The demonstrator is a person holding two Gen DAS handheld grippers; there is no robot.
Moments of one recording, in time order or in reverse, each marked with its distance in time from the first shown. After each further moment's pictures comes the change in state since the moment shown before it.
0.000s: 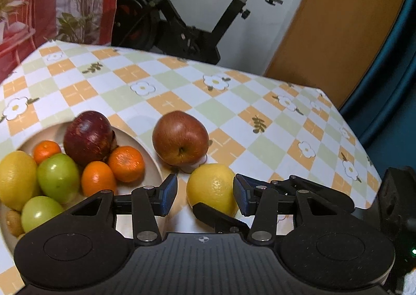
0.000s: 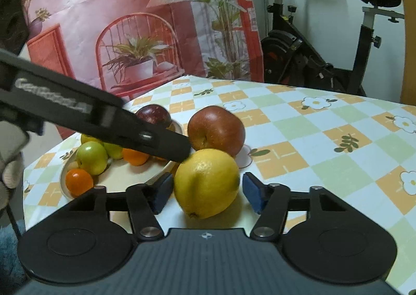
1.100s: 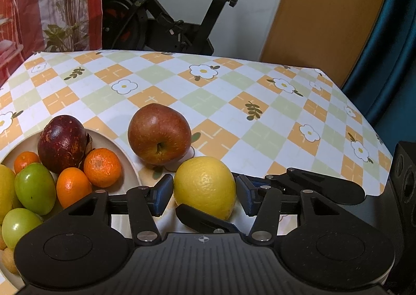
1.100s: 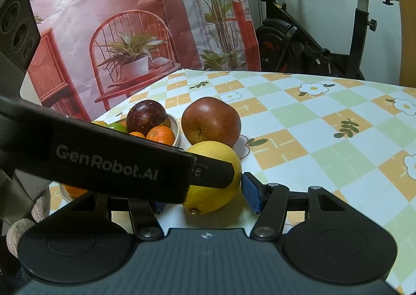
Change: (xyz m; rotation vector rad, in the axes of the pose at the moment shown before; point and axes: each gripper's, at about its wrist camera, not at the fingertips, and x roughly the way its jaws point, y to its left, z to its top) left arm 0.025 -0.027 -0.004 0.114 0.013 0.038; right arm 0.001 -0.008 0.001 0.069 0.033 0.005
